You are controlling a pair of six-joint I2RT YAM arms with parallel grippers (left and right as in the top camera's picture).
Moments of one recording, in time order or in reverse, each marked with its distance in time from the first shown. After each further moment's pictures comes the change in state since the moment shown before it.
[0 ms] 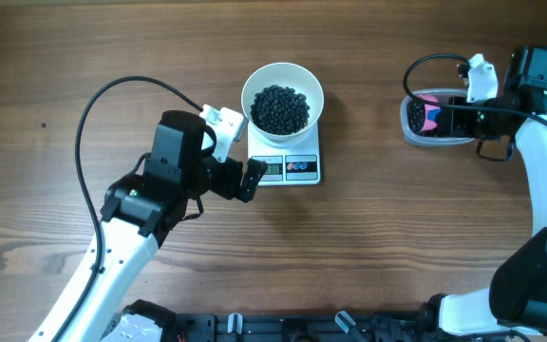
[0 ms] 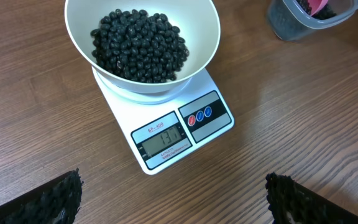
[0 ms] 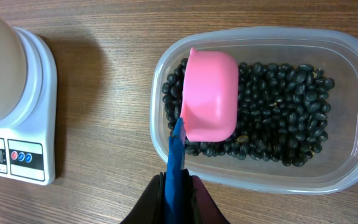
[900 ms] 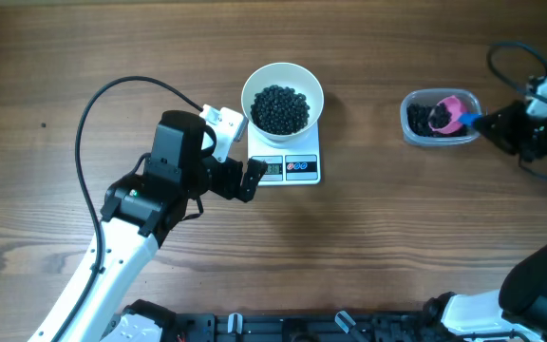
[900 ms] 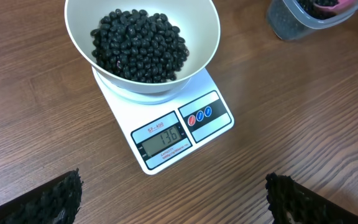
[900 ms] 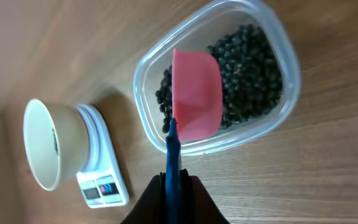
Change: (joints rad) left arm 0.000 0.000 0.000 0.000 0.000 0.000; right arm -0.298 0.000 0.000 -0.071 -0.283 0.254
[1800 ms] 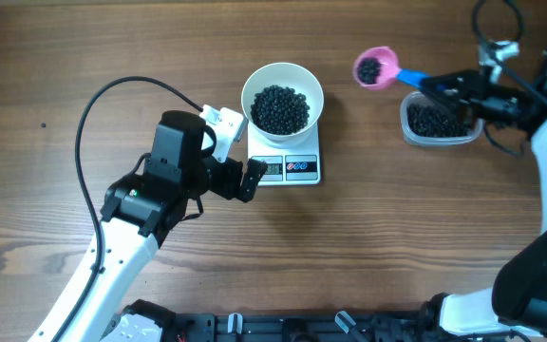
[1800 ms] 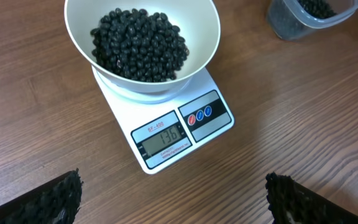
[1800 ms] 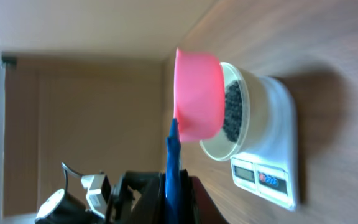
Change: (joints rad) left arm 0.000 0.000 0.000 -0.001 0.000 0.000; right arm 0.229 0.000 -0.003 0.264 -0.572 0.343
